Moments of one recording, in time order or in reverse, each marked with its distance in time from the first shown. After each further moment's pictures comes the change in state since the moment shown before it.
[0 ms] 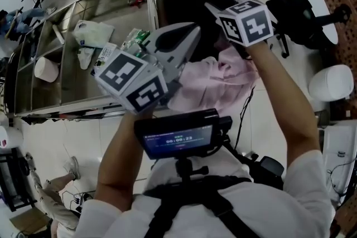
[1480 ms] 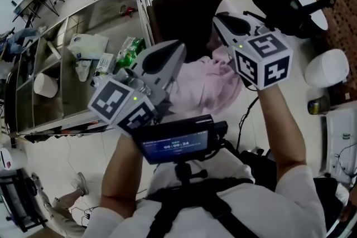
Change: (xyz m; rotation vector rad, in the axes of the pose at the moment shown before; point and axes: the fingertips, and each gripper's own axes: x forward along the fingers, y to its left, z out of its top) left arm -0.038 -0.014 0.002 -0.002 -0.019 -0.005; right arm -0.102 0.037 0.005 0.083 -0.192 -0.116
